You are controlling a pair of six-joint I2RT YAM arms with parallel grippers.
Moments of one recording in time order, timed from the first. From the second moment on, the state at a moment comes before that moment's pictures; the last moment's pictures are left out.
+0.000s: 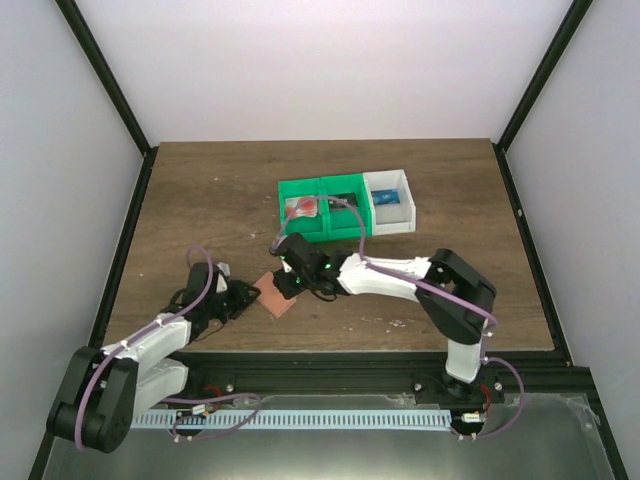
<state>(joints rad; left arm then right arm) -0.28 1.04 0.22 -0.02 0.37 -0.94 1.02 1.81 1.18 -0.23 -0.02 0.40</state>
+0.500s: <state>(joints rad) -0.28 1.11 0.17 0.16 0.43 -0.95 1.03 1.96 1.27 -0.22 -0.03 0.33</state>
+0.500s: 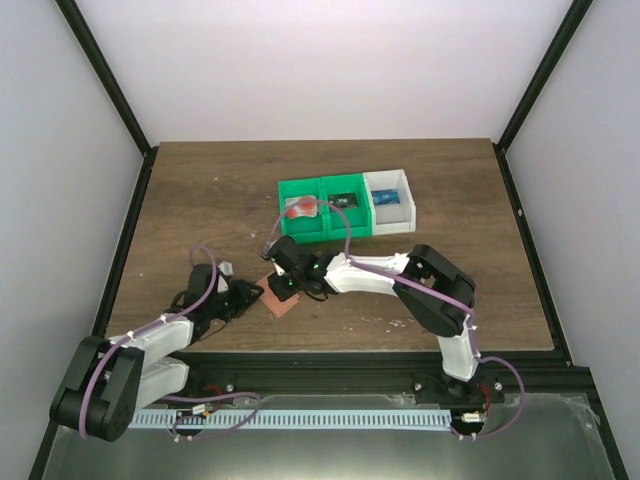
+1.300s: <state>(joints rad) -0.28 1.12 0.16 0.18 0.44 -0.95 1.09 1.97 1.28 -0.29 0.11 0.33</state>
